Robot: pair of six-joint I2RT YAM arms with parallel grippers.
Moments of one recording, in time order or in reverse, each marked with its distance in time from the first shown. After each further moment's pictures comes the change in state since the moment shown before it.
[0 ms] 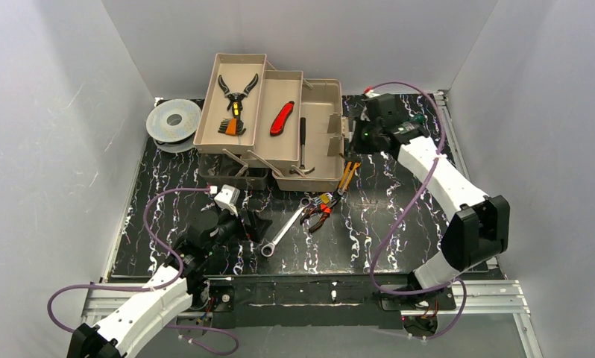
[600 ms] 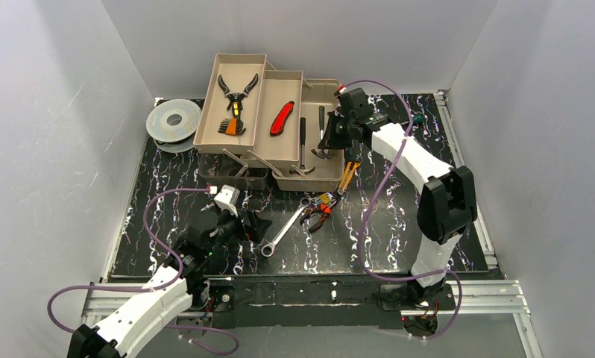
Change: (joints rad) left arm 0.000 -0.010 0.000 -0.009 0.001 0.000; right arm 0.114 0.267 0.196 0.058 -0.149 0.135
